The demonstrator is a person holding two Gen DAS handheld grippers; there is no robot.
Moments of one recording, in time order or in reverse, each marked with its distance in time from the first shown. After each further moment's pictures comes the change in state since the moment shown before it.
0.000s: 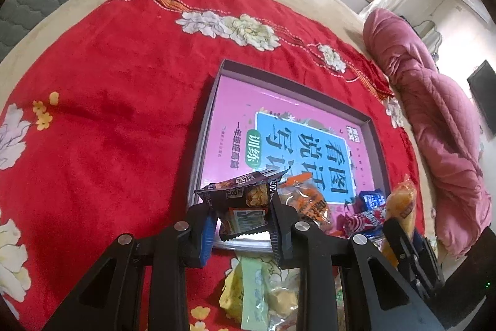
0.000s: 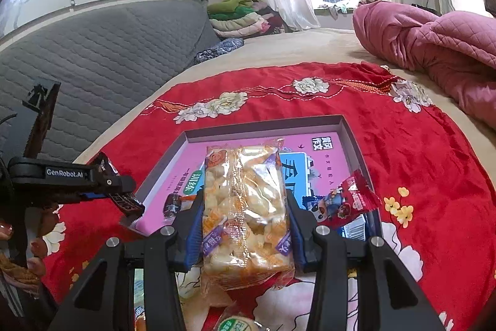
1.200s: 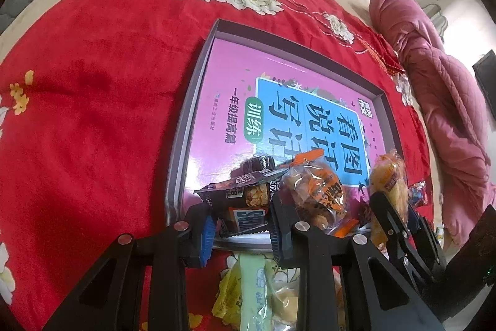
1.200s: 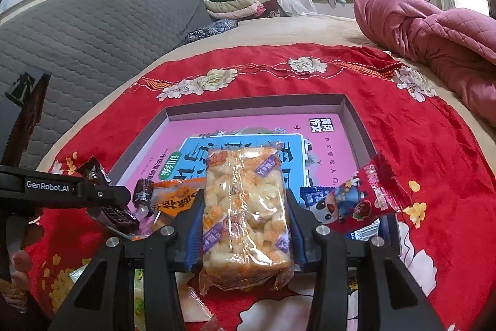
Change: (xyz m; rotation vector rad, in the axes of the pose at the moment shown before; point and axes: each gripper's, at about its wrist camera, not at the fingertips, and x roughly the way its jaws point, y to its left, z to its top) left arm 0.036 -0.004 -0.009 0.014 0.107 0.011; right arm 0.041 -0.003 -0.010 -0.035 0.079 -0.055
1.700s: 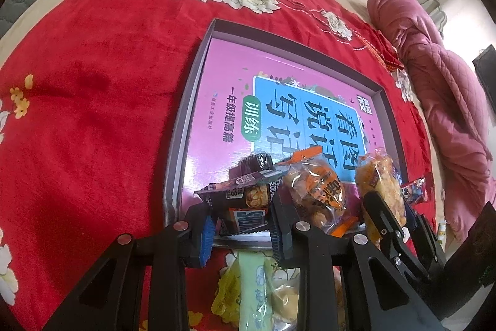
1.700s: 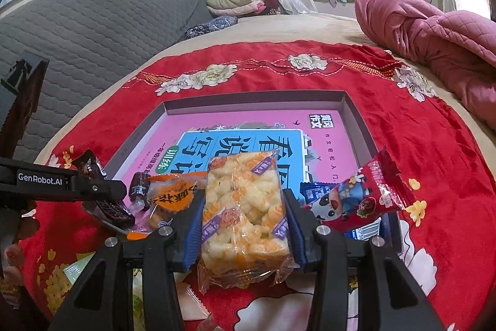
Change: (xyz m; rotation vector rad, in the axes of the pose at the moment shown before) left arm -0.001 -0.003 0.000 0.017 0.006 0.006; right arm 0.003 0.001 -0.003 -0.014 0.012 -0.009
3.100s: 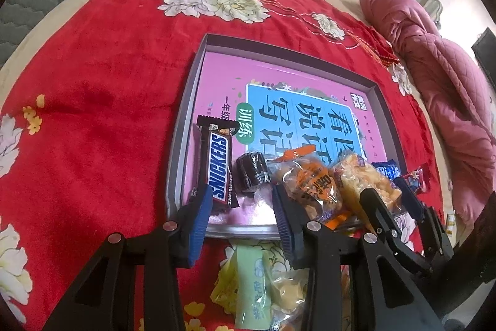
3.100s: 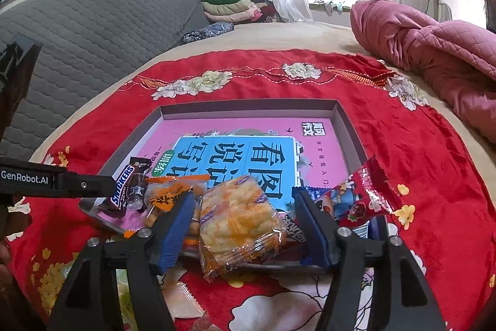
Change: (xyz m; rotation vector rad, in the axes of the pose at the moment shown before) left arm -0.018 -0.012 -0.005 0.067 -0.039 0.045; right arm -0.010 0.003 -0.002 -0.025 -0.038 -0.045
